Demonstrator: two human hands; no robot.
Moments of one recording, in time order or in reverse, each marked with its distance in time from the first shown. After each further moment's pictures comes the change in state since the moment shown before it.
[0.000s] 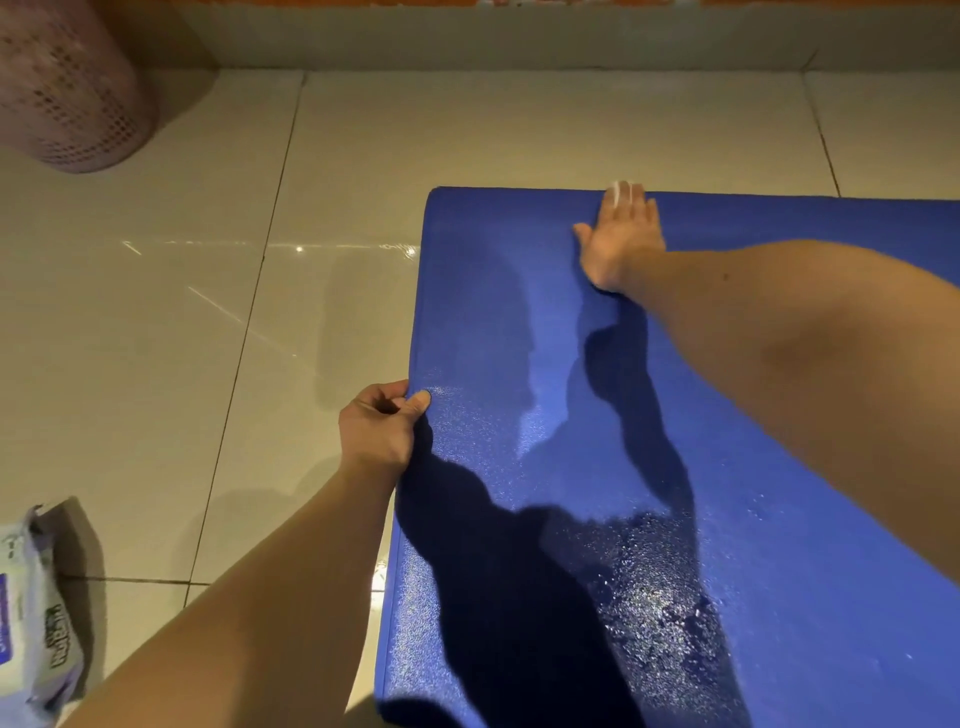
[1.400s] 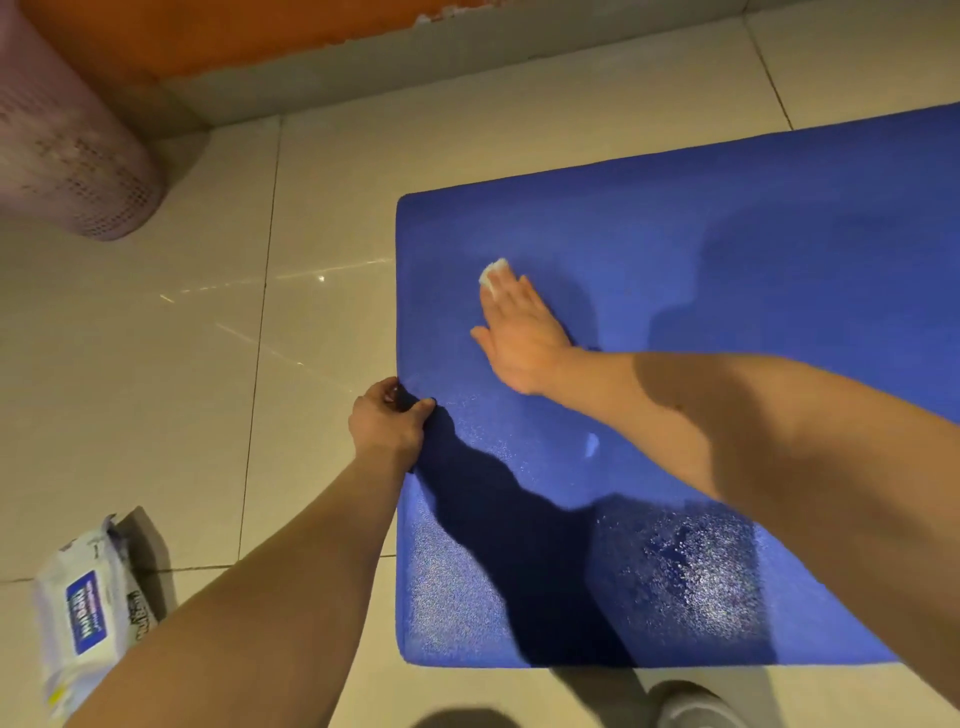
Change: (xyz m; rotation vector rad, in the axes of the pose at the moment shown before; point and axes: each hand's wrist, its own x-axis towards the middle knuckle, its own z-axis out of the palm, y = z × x) left_hand -0.035 0.017 0.004 0.489 0.003 0.059; right_hand -0.142 -0.055 0.060 0.168 0.103 -0.422
